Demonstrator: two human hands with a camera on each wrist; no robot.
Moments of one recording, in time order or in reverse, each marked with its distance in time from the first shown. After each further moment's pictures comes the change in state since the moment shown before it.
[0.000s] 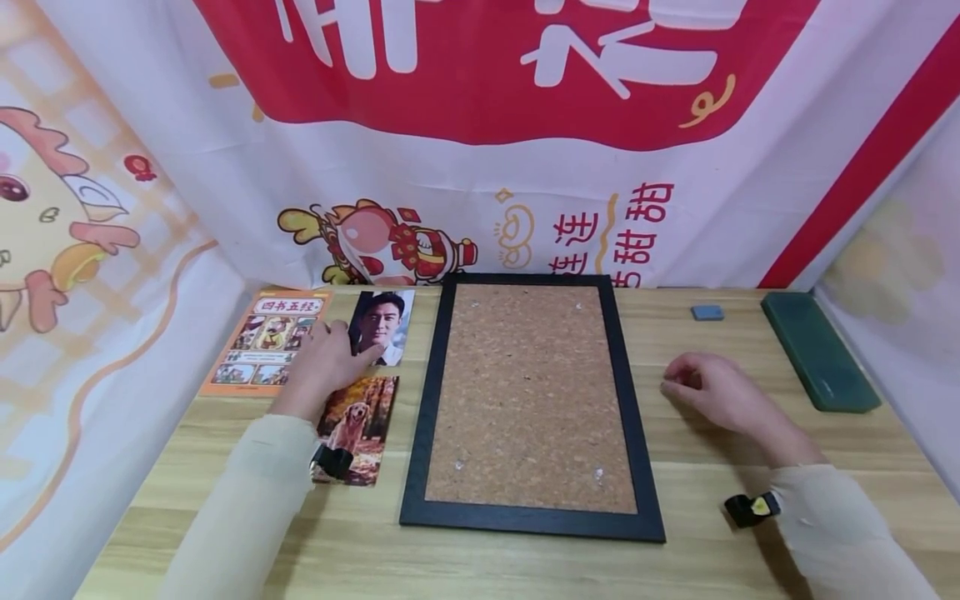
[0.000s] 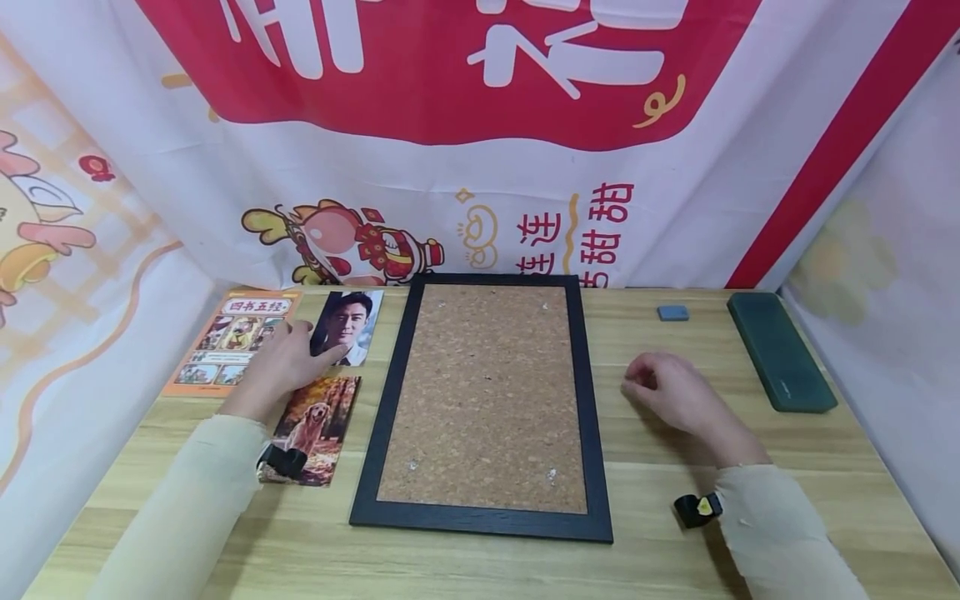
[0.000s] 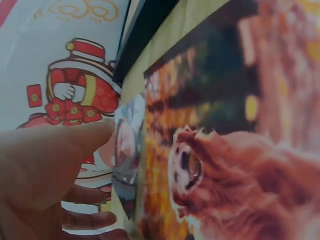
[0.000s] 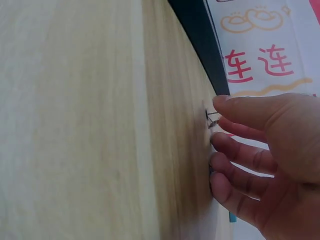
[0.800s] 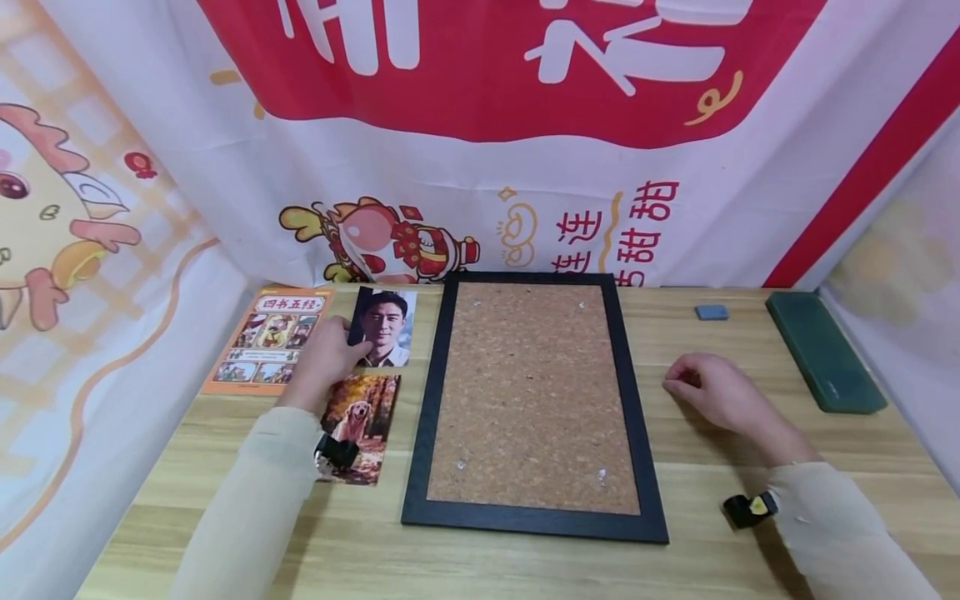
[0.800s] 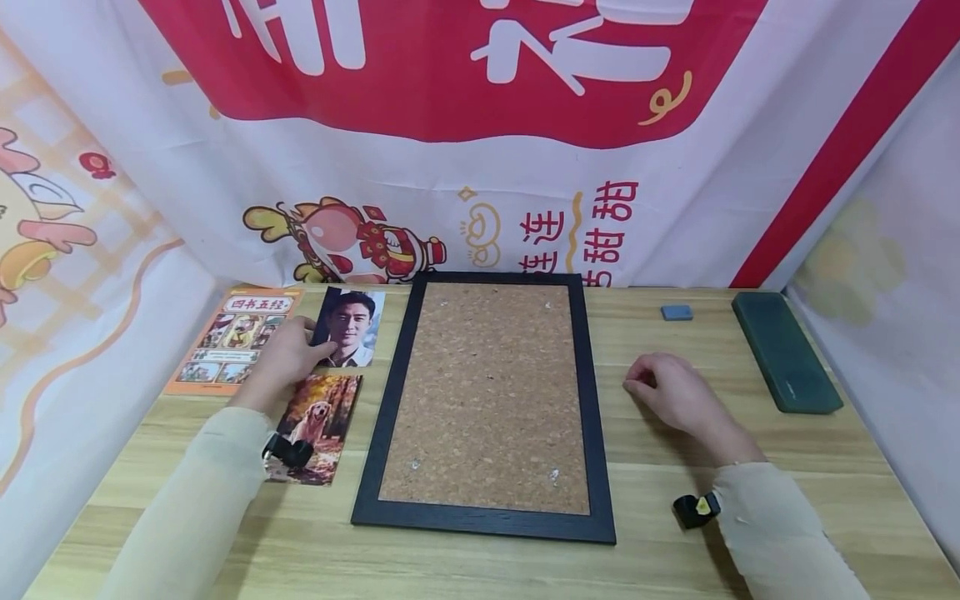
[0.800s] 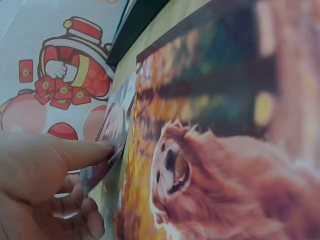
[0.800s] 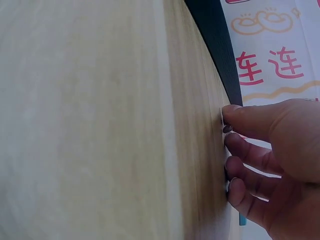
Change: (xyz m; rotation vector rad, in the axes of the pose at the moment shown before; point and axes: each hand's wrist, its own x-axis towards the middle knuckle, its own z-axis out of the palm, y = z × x) left_hand 0.021 -0.008 0.005 -0.258 -0.007 -0.044; right_hand 0.005 0.000 0.006 -0.025 0.026 -0.015
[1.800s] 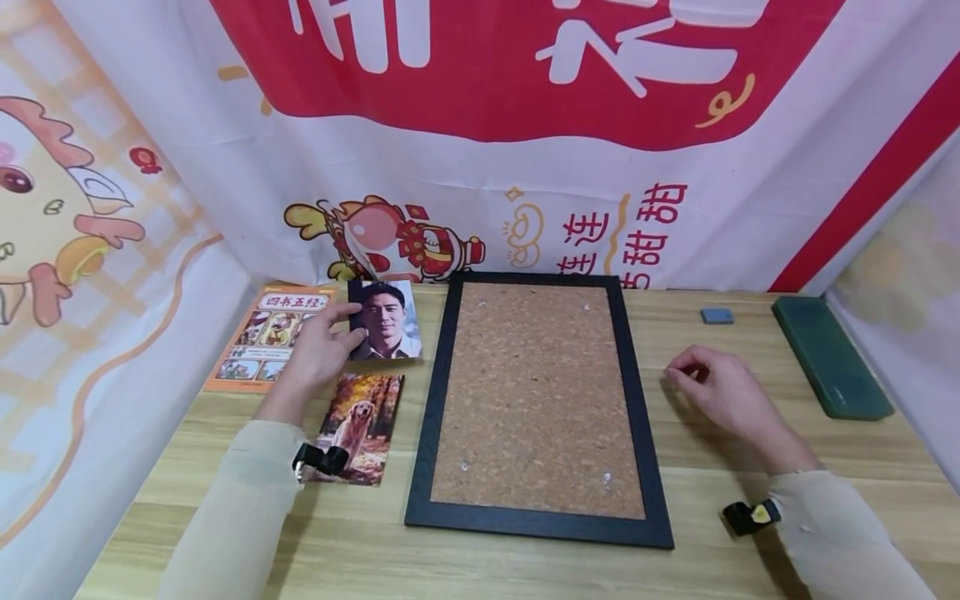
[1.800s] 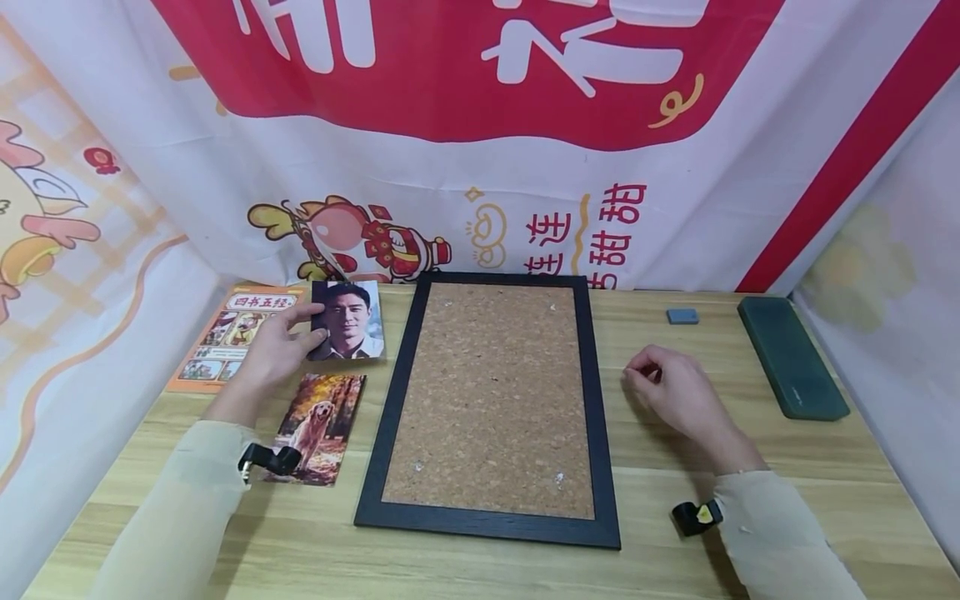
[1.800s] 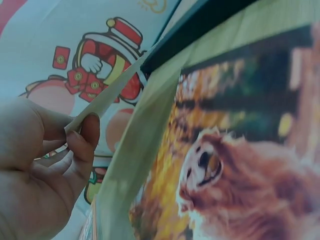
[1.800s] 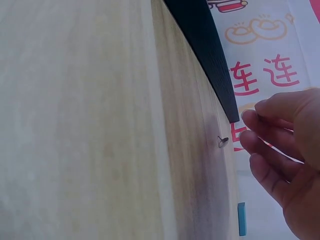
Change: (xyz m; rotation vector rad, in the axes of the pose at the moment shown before) left_hand -0.016 -0.010 -0.014 -0.450 -0.002 0.167; right_hand -0.008 -0.016 0.000 0.100 0.166 0.004
